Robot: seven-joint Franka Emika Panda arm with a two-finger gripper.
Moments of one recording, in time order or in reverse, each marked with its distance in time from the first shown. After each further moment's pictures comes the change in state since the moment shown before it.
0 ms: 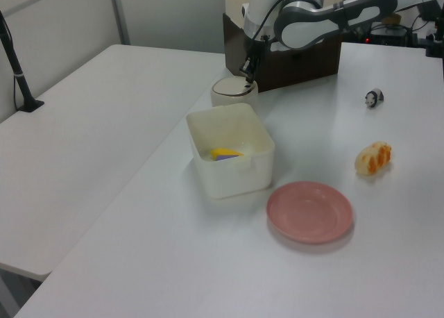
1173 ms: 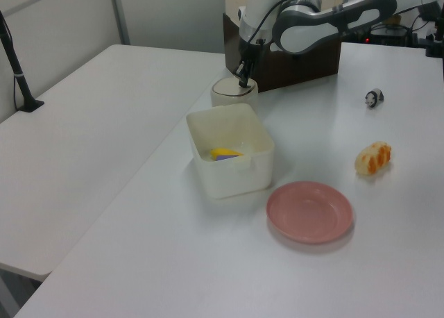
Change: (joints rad) arm 0.002 0.010 0.037 -0.002 0.000 0.034 0.044
